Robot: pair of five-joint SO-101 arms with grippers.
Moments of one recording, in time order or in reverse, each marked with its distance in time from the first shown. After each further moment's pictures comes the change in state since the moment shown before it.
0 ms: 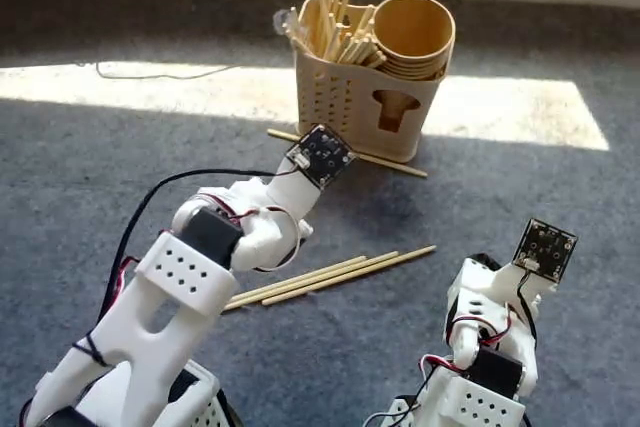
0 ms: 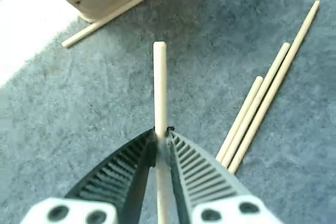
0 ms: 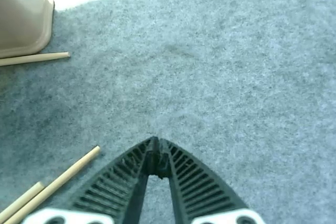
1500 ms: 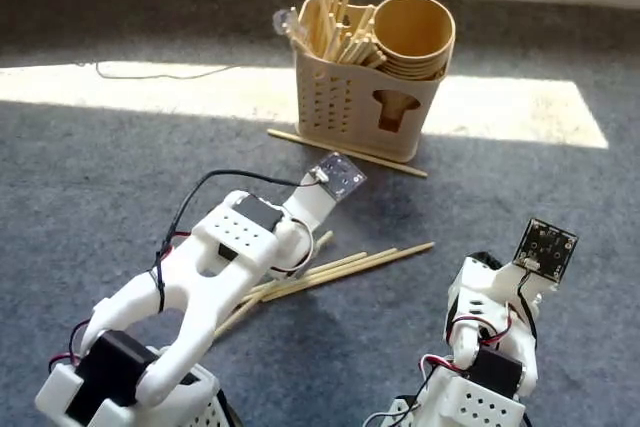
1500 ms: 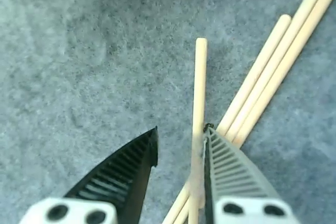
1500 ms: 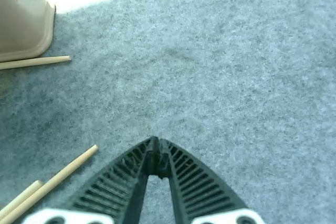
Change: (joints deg) left arm 0.6 25.9 3.3 -10.3 0.0; right arm 0.0 0.0 0.0 -0.7 0.0
